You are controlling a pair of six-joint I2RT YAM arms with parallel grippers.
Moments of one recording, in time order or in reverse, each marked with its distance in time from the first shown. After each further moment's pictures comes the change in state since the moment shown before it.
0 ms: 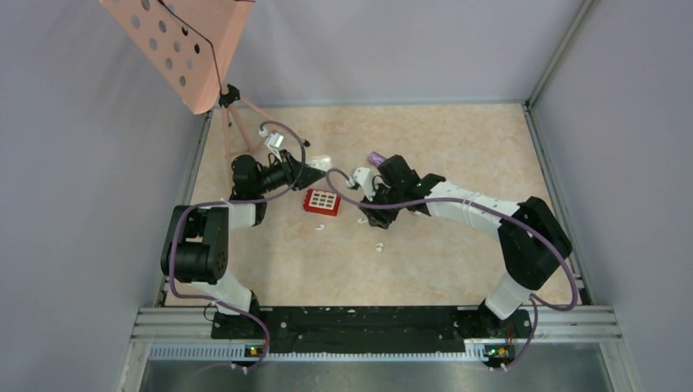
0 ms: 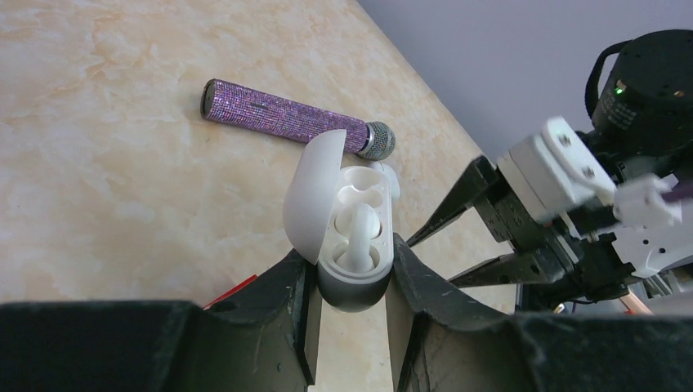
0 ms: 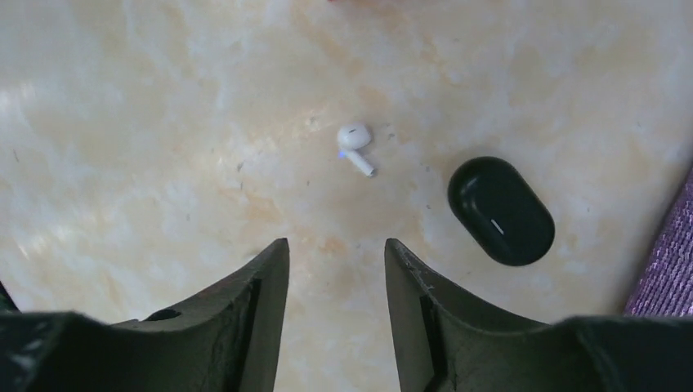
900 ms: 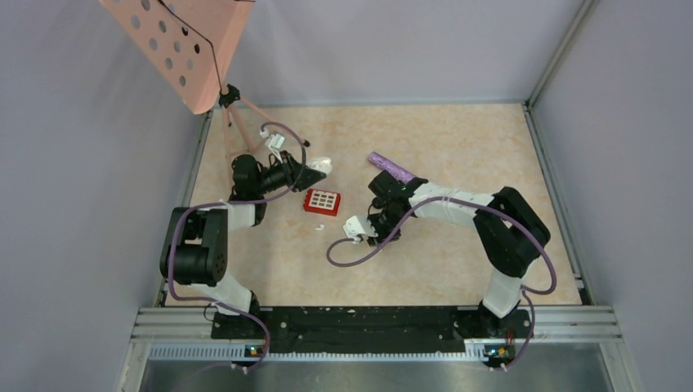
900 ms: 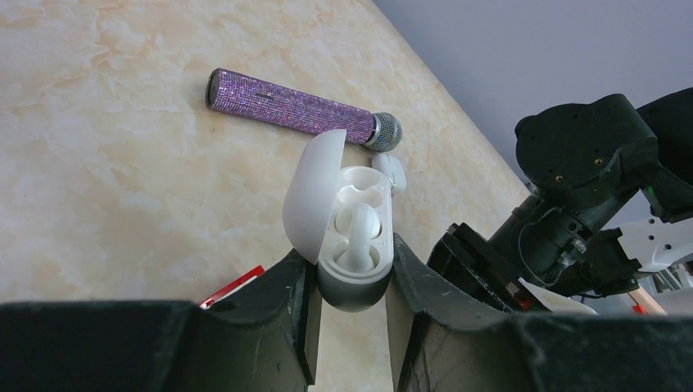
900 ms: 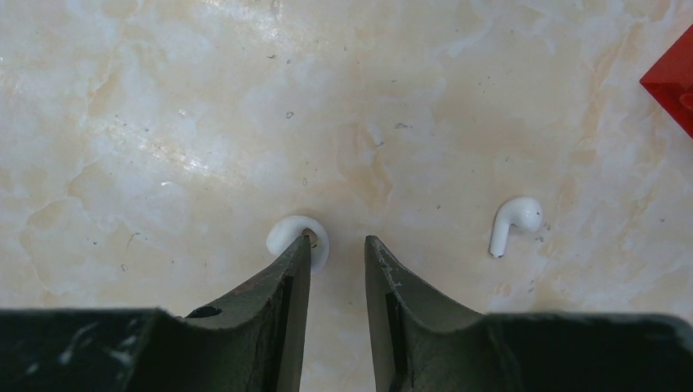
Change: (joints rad) left arm 0.000 -0.014 0.000 -0.060 0.000 0.046; right arm 0.026 0.117 -0.002 -0.262 -0.254 -1.012
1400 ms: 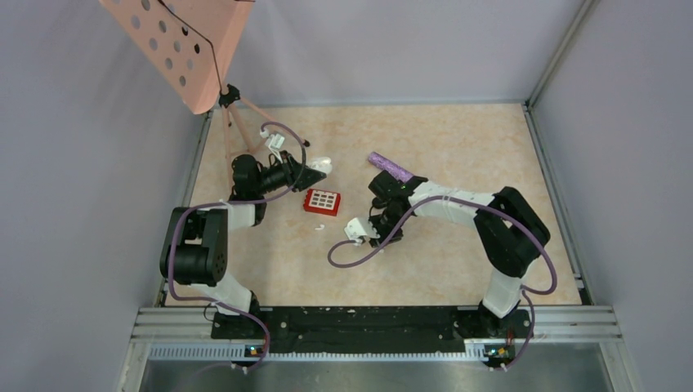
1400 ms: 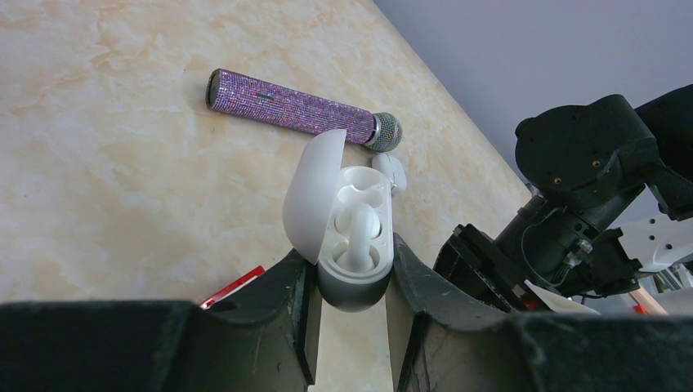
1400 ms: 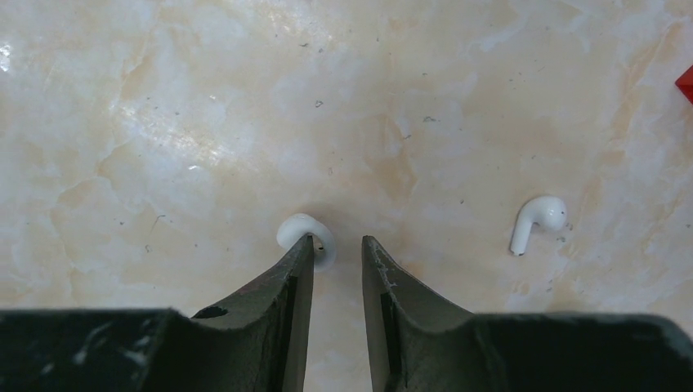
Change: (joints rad) left arm 0.000 0.000 0.000 0.000 0.000 0.003; right arm 0.000 0.004 0.016 -0.065 0.006 -0.045
